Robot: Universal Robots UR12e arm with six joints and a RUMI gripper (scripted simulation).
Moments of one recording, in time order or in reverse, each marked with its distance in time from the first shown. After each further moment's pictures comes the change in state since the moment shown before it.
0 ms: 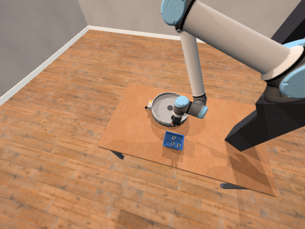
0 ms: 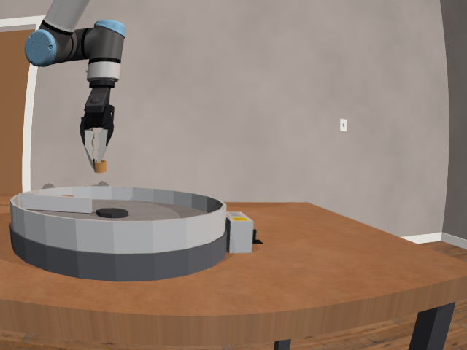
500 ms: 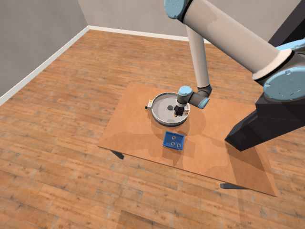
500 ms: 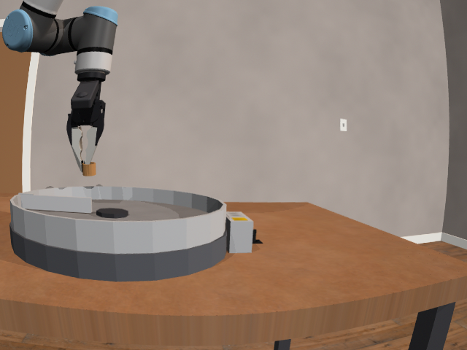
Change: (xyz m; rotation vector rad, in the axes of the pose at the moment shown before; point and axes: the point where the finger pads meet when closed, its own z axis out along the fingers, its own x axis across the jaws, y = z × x) arm 0.010 -0.104 0.000 0.000 -0.001 0.000
